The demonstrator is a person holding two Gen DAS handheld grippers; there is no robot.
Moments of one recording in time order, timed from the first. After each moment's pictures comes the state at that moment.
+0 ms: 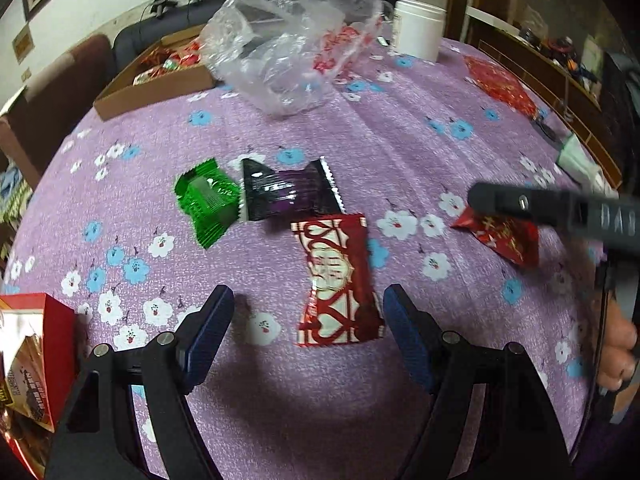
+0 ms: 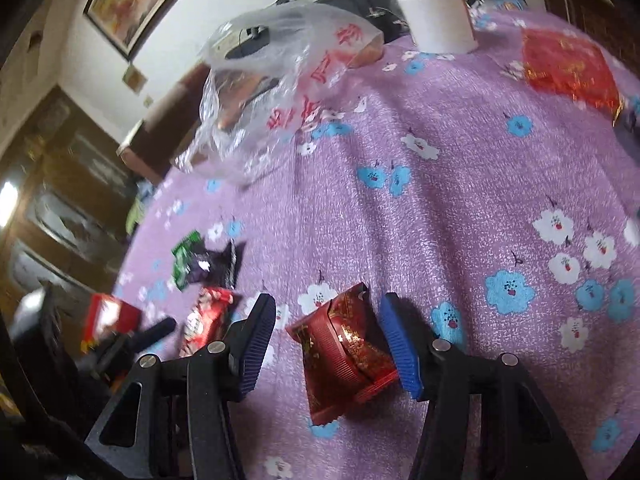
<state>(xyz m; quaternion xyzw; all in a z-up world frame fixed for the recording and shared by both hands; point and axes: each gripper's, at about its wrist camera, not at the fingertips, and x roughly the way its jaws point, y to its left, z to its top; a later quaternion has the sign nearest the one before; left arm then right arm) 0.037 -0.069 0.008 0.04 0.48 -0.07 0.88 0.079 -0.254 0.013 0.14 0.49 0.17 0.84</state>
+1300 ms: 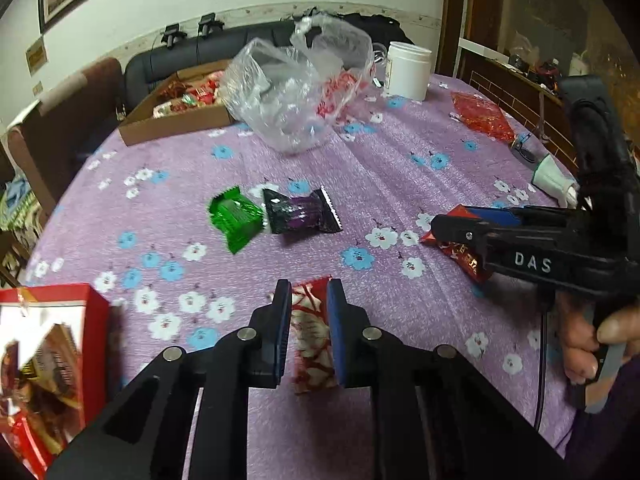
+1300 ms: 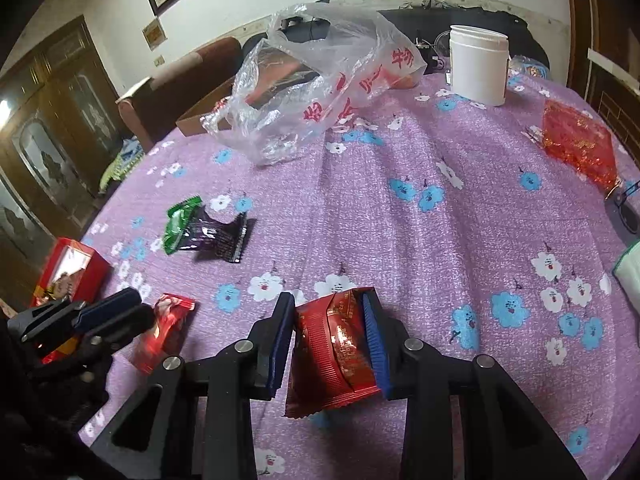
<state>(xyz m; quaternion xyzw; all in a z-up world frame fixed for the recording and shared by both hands) -0.006 -0.059 0.040 0.05 0.41 -0.07 0.91 0.055 -0.220 0.024 0.02 0.45 0.17 0.87</state>
